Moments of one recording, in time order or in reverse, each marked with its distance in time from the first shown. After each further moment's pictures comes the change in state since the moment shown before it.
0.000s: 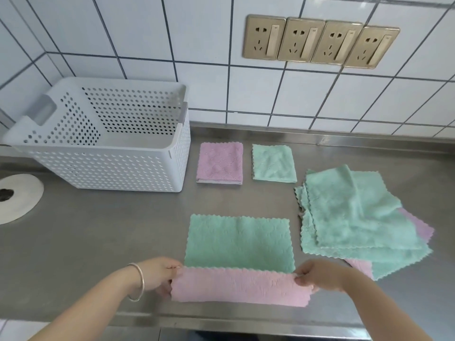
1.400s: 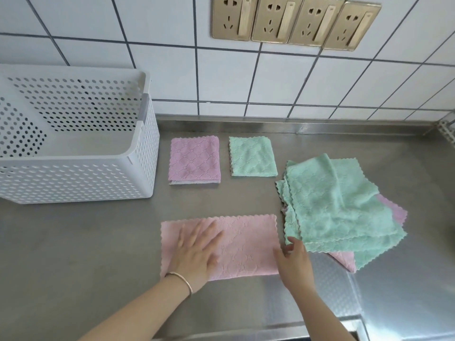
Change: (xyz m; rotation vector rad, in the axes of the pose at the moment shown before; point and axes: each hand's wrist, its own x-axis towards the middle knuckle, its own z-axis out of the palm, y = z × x) left_hand 0.094 0.063 0.055 1.008 0.800 0.551; right_hand 0.051 -0.018 0.038 0.562 0.870 0.131
